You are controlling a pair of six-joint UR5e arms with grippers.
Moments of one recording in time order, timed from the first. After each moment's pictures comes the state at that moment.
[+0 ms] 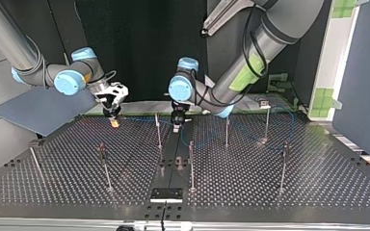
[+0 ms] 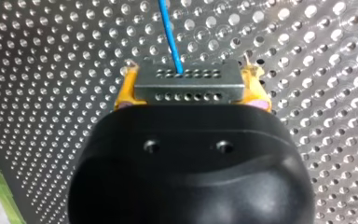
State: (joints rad) left arm -0.50 -2.30 -1.40 -2.77 -1.84 -1.72; right arm 1.86 -1.01 1.58 -0.32 1.27 1.69
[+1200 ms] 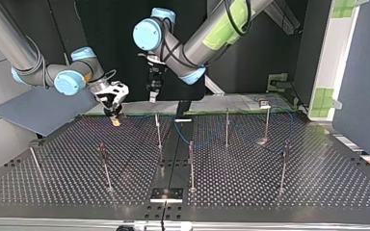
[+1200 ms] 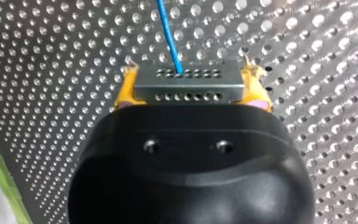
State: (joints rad) left arm -0.77 -2.14 -1.54 -2.79 -2.10 -1.75; right arm 1.86 -1.01 1.58 -0.30 1.25 1.70
